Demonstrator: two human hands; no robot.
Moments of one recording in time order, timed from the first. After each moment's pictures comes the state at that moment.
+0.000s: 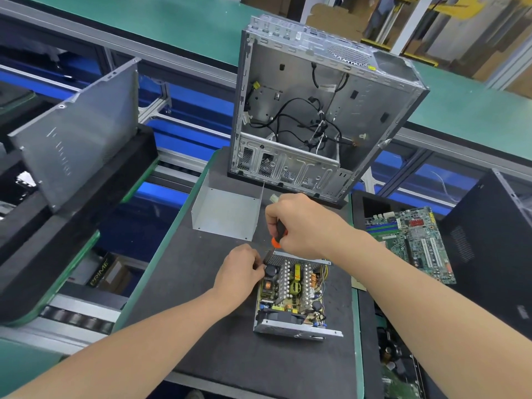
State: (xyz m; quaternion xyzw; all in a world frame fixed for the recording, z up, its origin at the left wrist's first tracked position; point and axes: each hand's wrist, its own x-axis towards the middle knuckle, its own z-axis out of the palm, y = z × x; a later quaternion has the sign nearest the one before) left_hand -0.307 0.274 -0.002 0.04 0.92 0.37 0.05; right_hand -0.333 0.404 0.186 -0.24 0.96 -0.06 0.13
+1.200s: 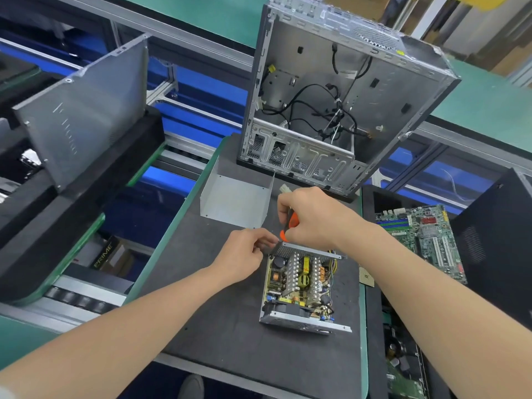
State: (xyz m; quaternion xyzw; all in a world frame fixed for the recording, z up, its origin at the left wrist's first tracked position) left_hand -0.321 0.247 0.005 0.14 0.86 0.49 0.08; right_hand -0.345 0.405 0.169 -0.23 0.96 -0.08 0.14
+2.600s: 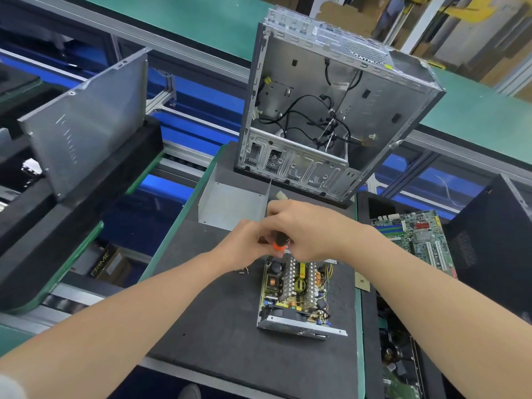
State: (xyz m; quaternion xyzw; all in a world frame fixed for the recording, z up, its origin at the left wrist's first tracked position) left_hand -0.346 0.251 0.036 0.20 0.82 0.53 0.11; right_hand -0.336 0.399 0.183 -0.39 0.90 0.04 0.17
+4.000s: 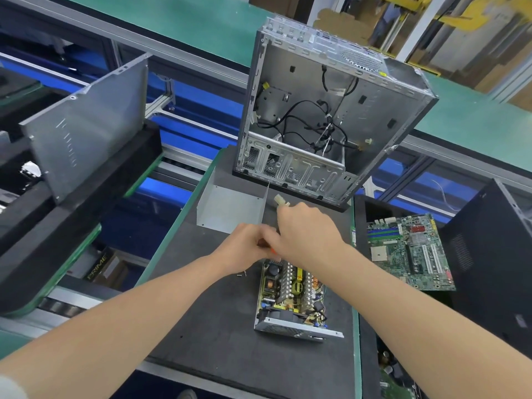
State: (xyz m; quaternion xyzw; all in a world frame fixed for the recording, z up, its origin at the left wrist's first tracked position) left_hand -0.345 0.252 0.034 0.22 0.79 0.56 0.10; right_hand -0.320 0.382 0.164 -0.14 0.99 0.06 0.03
